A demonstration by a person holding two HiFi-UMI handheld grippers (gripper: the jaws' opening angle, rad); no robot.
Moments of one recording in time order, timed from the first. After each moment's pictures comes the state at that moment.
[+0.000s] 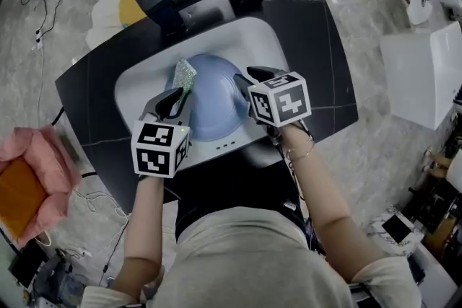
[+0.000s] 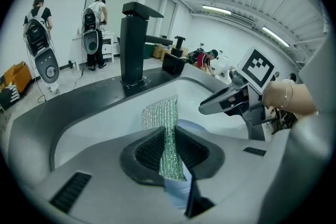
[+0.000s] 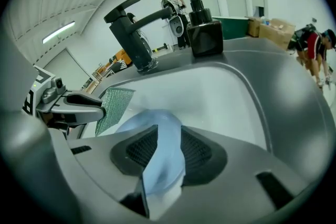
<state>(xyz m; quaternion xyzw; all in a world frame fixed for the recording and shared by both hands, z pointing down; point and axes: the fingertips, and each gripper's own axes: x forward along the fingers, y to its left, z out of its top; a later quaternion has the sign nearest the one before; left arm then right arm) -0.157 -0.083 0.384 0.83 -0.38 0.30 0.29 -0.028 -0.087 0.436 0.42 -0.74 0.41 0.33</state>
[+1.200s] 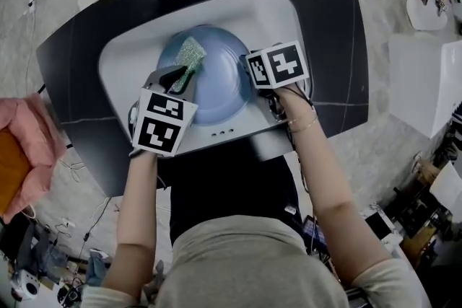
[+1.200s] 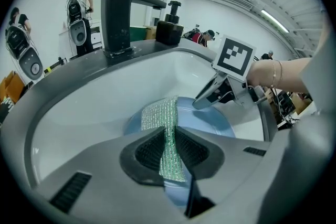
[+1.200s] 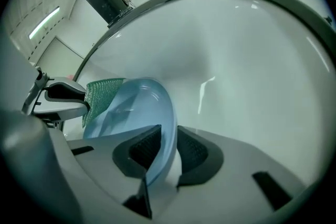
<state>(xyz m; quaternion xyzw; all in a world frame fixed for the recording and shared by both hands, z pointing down) -0.149 -0.071 0.448 0.81 -0.33 0.39 0.28 -0.022 -0.080 0.522 0.36 -0.68 0.47 0.43</state>
